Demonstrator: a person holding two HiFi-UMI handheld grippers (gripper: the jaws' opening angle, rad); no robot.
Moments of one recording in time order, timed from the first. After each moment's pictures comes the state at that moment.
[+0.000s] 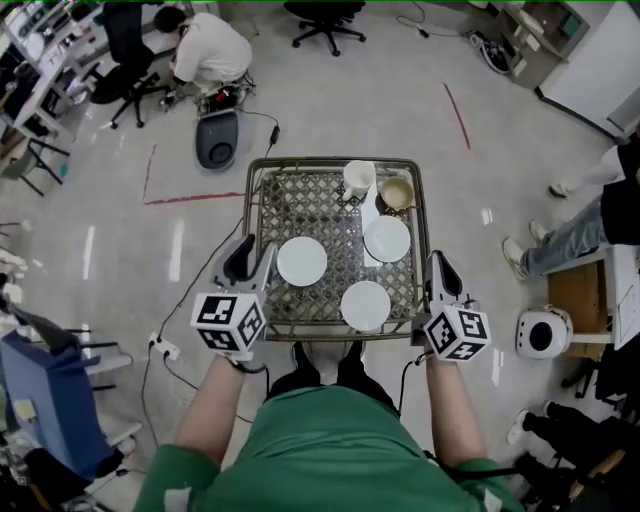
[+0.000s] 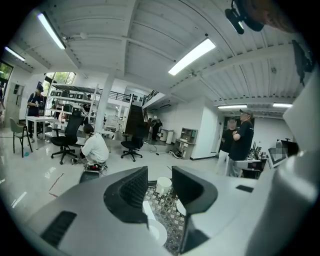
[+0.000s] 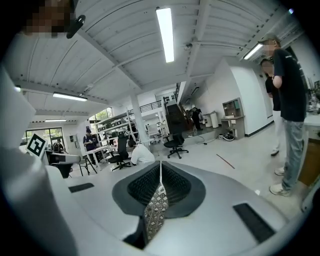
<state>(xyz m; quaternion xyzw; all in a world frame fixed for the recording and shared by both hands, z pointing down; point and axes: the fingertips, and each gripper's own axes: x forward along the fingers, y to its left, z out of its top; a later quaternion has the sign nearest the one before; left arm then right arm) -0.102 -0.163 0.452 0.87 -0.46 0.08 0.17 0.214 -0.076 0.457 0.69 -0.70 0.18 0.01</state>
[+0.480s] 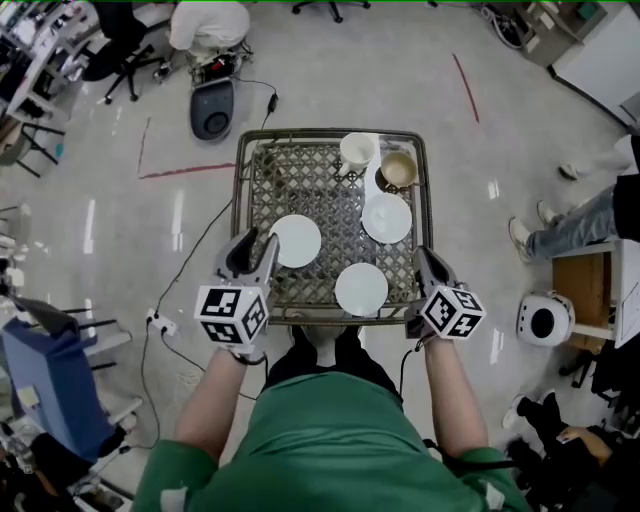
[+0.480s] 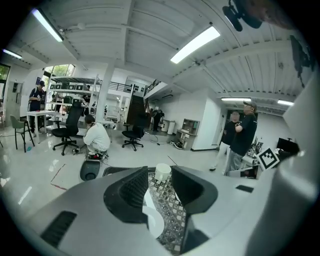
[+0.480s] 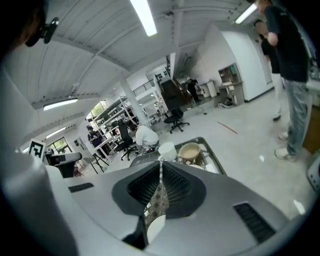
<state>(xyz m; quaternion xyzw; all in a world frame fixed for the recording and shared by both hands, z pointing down) -0.073 -0.161 0.508 0.86 -0.45 0.12 0.20 0.229 -0.082 0.572 0.64 -0.69 0.34 0.03</state>
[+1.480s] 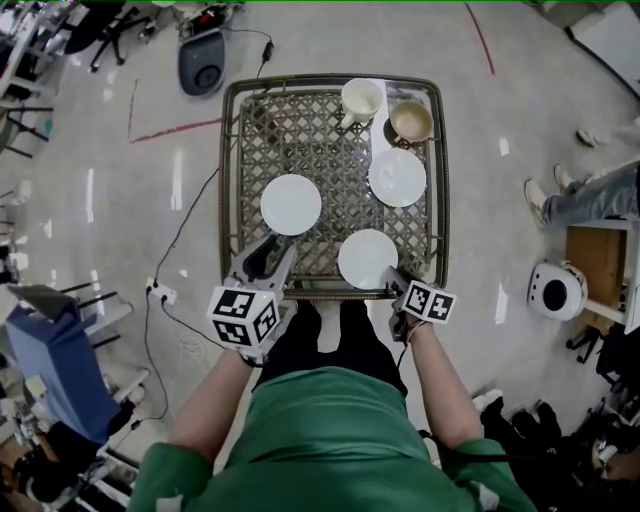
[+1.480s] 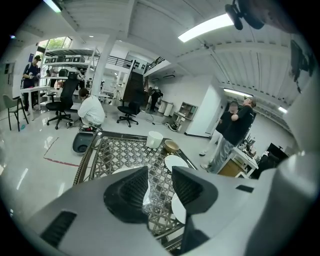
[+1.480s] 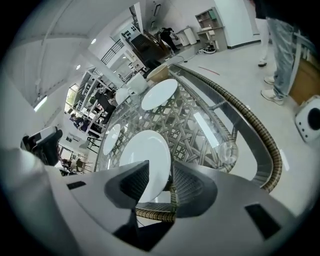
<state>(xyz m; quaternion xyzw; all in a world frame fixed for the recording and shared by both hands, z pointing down) -0.048 -0.104 0.629 0.84 -0.40 0.20 0.30 0.192 0.030 0.814 0.57 -0.58 0.58 0.13</state>
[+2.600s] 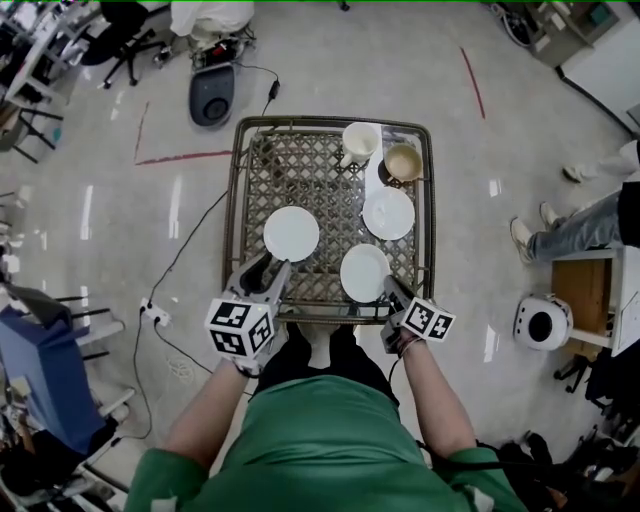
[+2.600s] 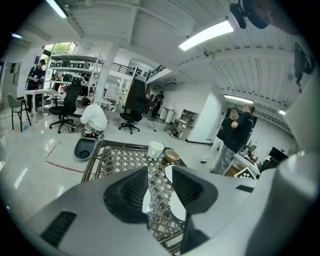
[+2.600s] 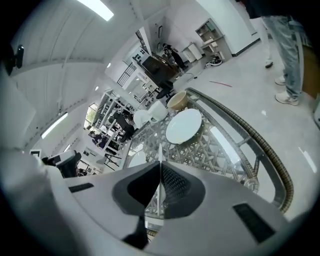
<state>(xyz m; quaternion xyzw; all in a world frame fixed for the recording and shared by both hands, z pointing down) -0.058 -0.112 0.591 0.85 -0.41 0.16 0.29 0.194 -0.027 0.735 0.56 -0.64 0.52 0.00</state>
